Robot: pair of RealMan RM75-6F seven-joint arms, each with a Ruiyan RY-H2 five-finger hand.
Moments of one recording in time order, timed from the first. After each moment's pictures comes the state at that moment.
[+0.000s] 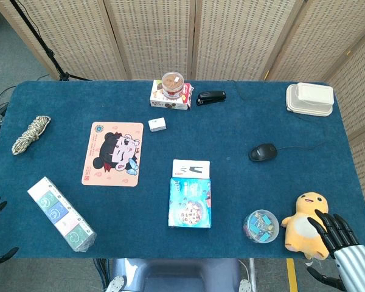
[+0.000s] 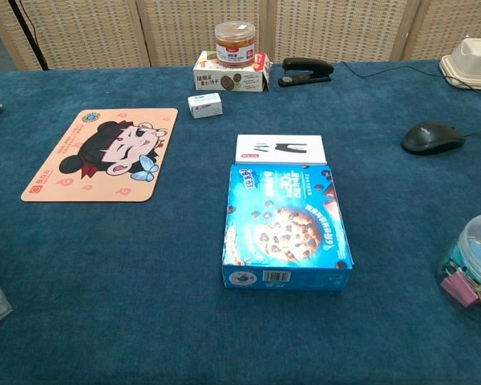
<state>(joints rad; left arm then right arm) 0.09 -1.08 0.11 -1.50 1.69 1.65 -0.22 -0.10 -0.89 -0.16 -1.80 -1.94 1.67 0.05</state>
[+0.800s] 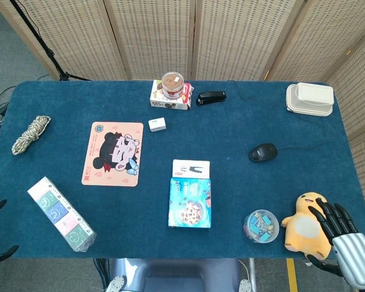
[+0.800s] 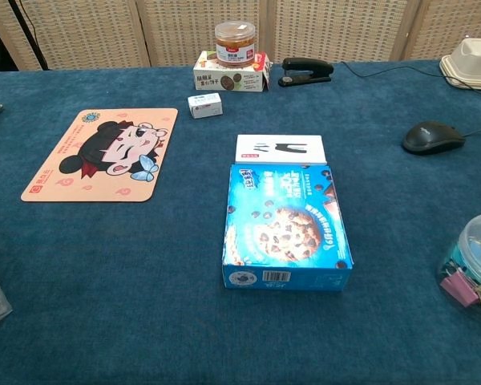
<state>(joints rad) 0.09 -1.08 0.10 -1.50 1.68 1.64 -0.20 -0.04 -0.90 -0.09 -1.81 -1.85 1.60 0.02</state>
